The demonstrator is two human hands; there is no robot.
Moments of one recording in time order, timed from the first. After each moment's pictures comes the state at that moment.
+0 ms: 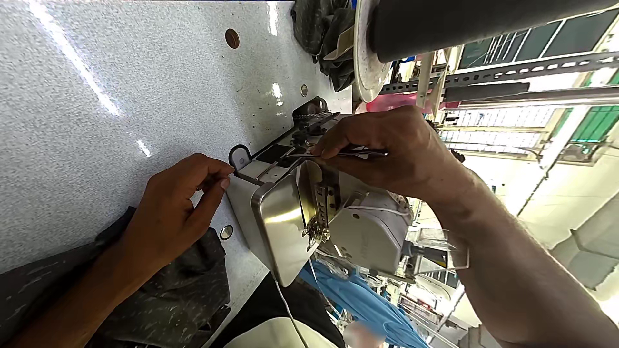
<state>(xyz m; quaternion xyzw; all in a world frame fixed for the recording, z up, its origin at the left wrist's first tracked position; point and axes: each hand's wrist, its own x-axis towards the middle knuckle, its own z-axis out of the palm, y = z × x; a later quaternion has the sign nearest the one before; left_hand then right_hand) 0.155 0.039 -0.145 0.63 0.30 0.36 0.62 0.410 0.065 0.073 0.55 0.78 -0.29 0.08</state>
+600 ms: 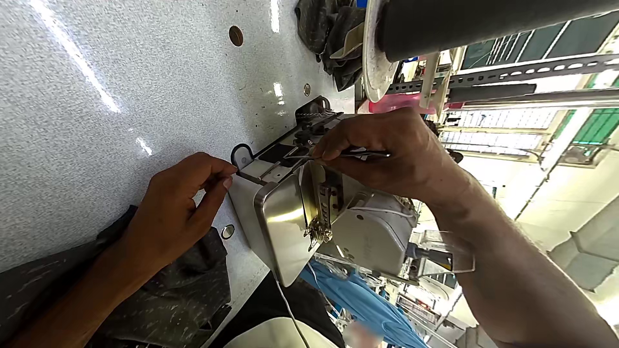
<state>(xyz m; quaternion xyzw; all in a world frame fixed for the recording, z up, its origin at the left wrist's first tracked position) 0.155 0.040 -0.144 0.63 0.30 0.36 0.62 0.410 0.065 0.067 0.55 0.77 -0.31 0.06</state>
